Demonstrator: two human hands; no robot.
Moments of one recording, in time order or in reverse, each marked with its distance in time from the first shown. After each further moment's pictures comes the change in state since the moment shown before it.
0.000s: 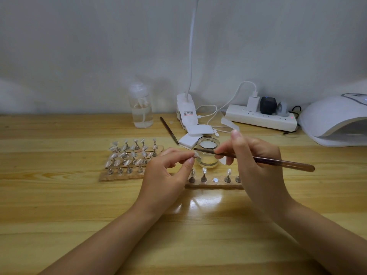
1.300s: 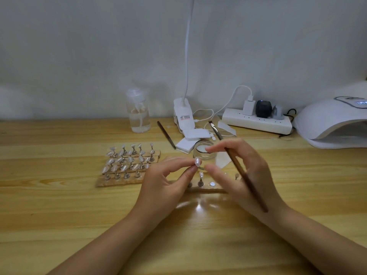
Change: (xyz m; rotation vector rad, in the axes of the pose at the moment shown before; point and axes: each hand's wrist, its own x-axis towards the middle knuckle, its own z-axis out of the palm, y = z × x) left_hand -0.001 0.000 0.003 -0.048 -0.015 0.173; right_hand -0.005 0.008 -0.009 -0.244 -0.148 -0.090
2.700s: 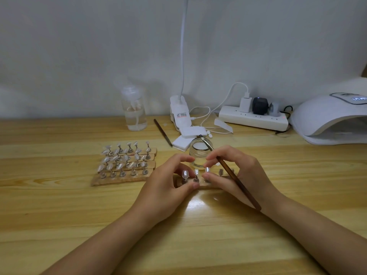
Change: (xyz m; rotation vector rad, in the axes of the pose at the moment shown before) left_hand -0.002 -0.007 -0.001 0.219 -0.261 -0.167; right_hand -0.001 0.027 -0.008 -0.148 -0.190 -0.062
